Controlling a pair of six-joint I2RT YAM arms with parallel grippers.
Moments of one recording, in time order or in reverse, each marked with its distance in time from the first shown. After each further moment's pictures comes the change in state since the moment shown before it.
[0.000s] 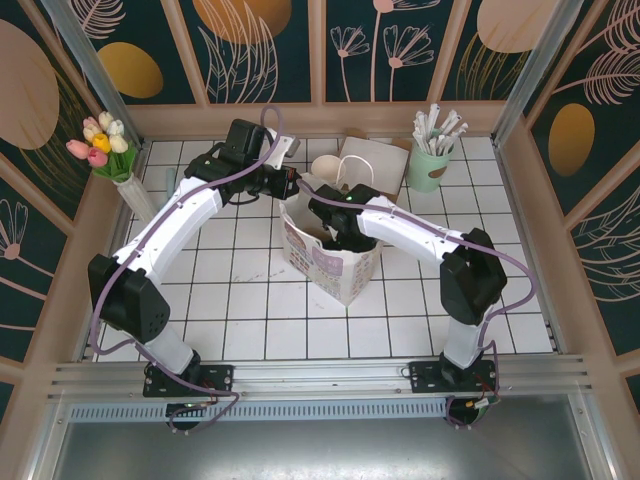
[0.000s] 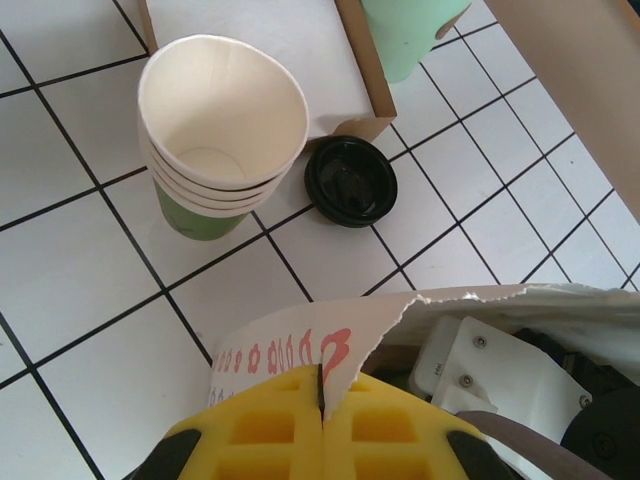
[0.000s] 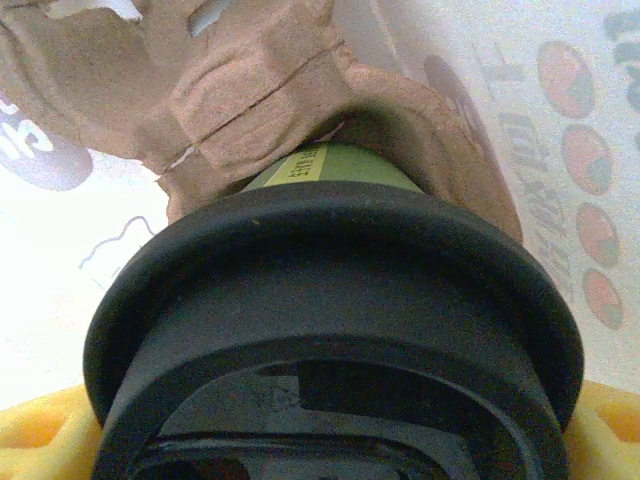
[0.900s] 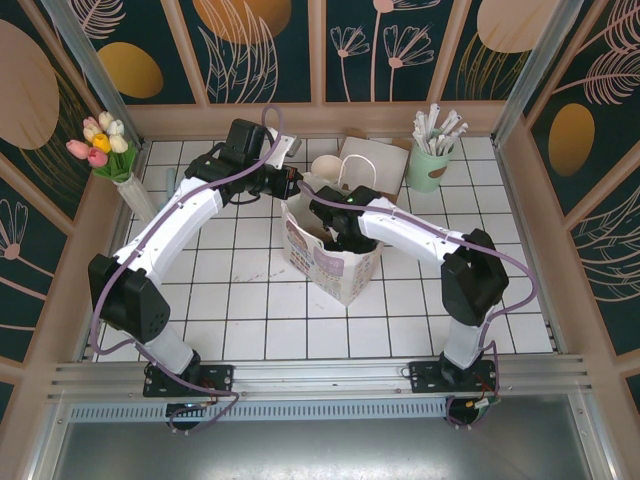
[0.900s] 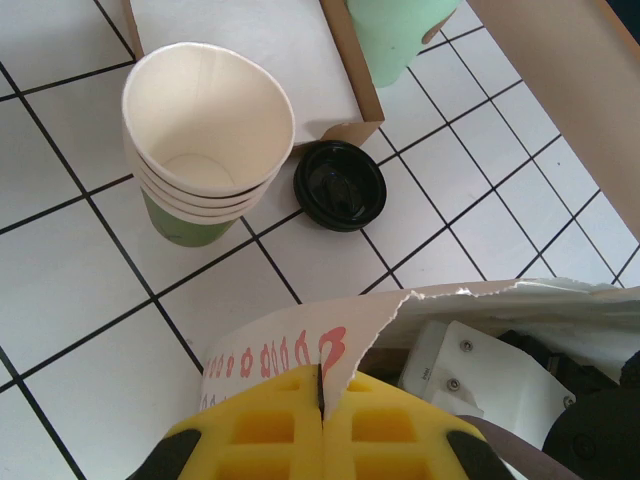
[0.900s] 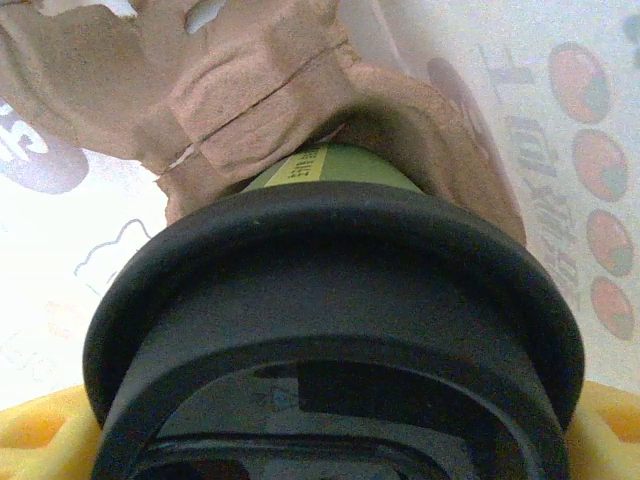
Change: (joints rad) left arm 0.000 0.000 -0.004 0.019 0.017 -0.001; right arm 0.000 -0.008 -0.022 0.022 -0.001 -0.004
